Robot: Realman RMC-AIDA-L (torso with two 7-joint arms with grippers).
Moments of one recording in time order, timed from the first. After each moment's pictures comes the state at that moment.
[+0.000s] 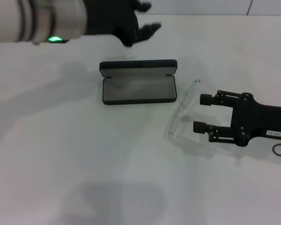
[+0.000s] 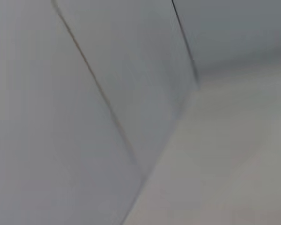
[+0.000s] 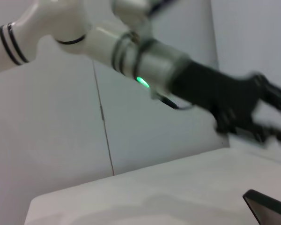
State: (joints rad) left arm -0.48 -2.09 1.35 1.36 1.97 1.05 -1.71; right arm 0.43 2.01 -1.22 -0.58 -1.42 -1.53 1.15
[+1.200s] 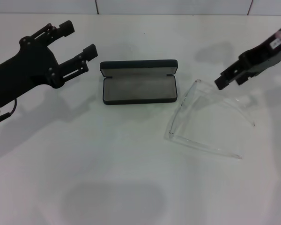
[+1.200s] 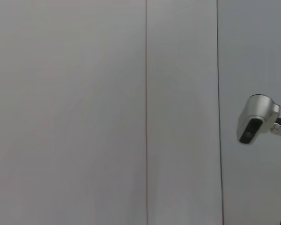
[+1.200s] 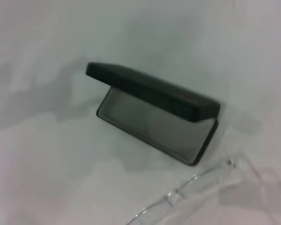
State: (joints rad) left arm -0.17 -2.09 1.08 0.89 1.22 1.43 -1.11; right arm 0.98 1.89 -1.12 -0.92 -2.34 -1.72 2.74
